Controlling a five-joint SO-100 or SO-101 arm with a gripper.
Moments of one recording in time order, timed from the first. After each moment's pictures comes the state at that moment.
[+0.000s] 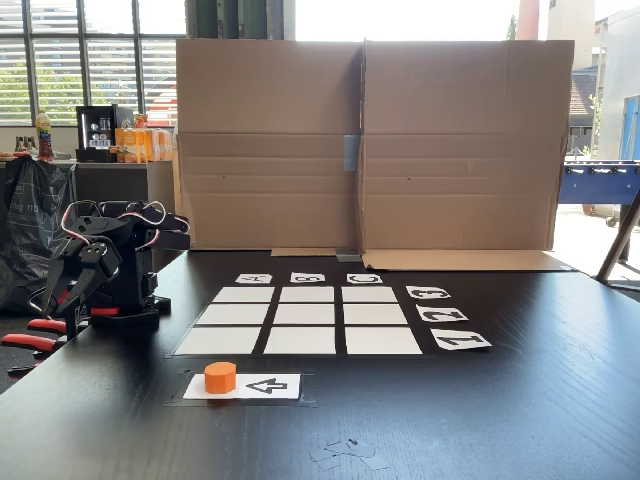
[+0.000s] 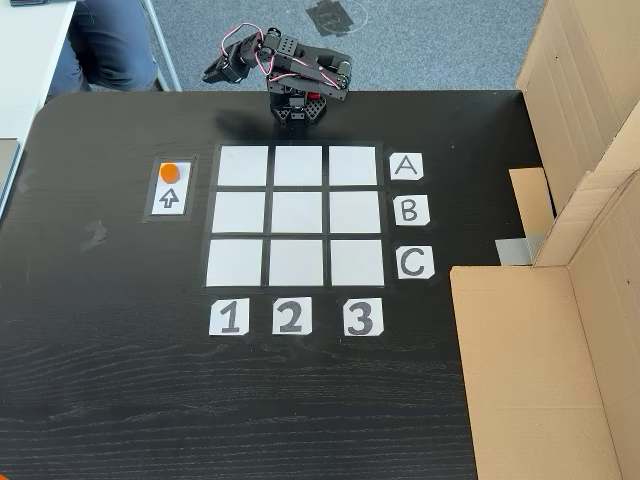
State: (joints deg) arm 100.1 186.7 175.1 54.1 -5.9
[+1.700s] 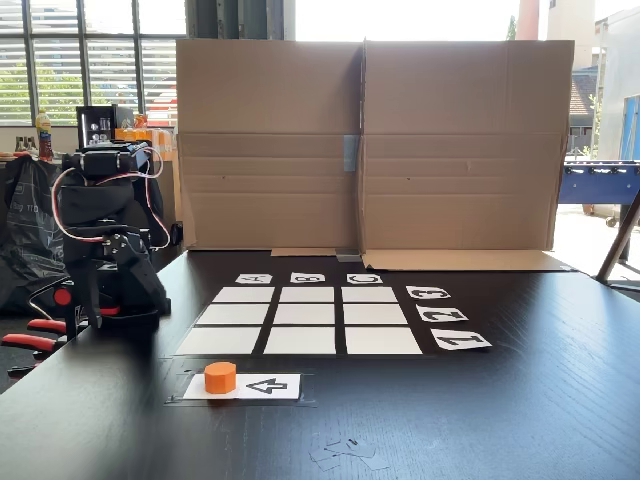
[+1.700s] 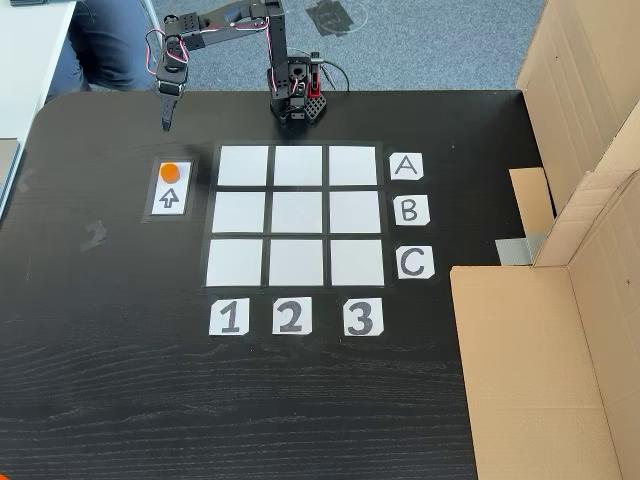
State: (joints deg) arm 74.1 86.0 90.6 76.8 9.7
